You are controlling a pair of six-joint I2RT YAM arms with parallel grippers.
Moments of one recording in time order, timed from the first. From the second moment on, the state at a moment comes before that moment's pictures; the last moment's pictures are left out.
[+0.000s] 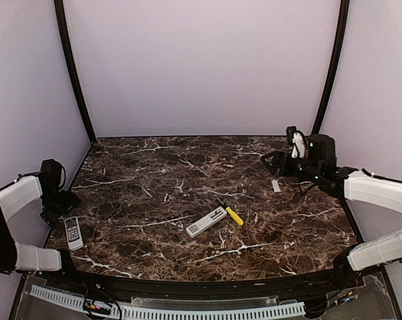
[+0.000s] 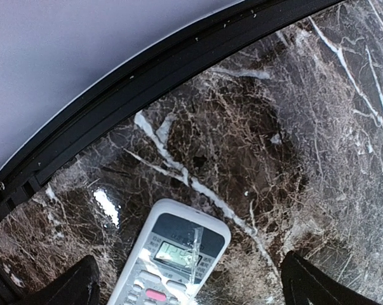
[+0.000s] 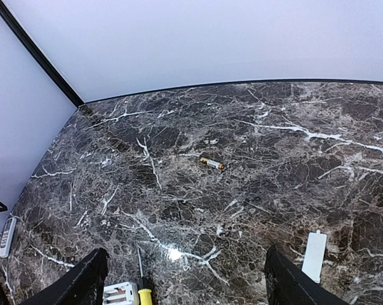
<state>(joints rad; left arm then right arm) 0.24 1.12 0.65 -0.77 -0.20 -0.78 0.44 1.21 0.70 0.13 -0.16 0.37</state>
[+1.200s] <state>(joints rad) 0.25 1.37 0.67 -0.74 -0.11 -0.74 0.39 1.17 0.63 0.15 -0.18 0.37</state>
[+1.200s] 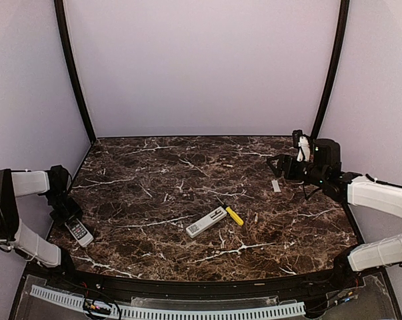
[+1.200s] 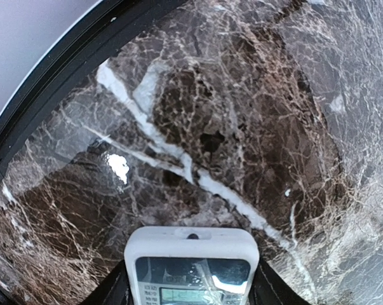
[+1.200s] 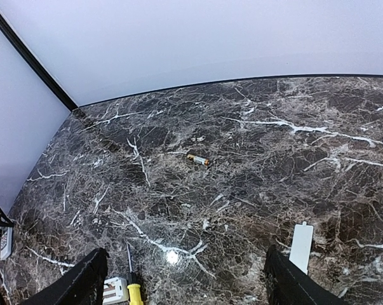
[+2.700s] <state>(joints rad) -0.23 1.49 0.82 -0.78 -0.11 -0.72 0.38 1.10 0.60 0.13 -0.15 0.40</state>
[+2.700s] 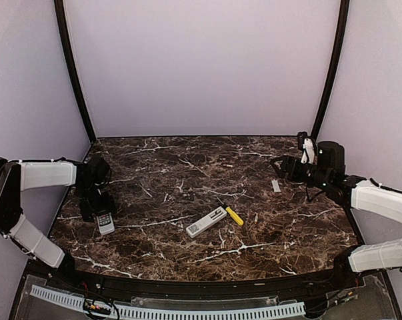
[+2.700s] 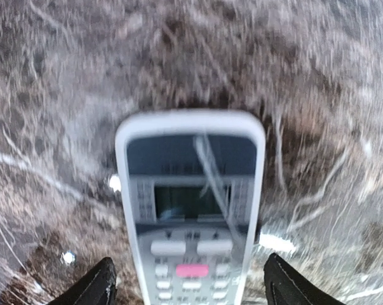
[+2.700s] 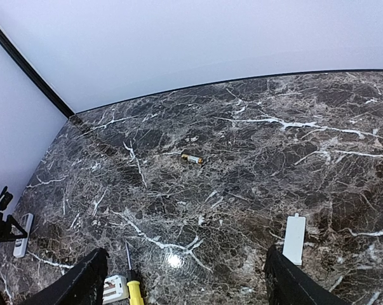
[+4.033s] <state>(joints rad) -0.33 1.44 0.73 -0.82 -0.10 -0.77 0.38 0.93 0.53 0.07 -0.13 0.45</state>
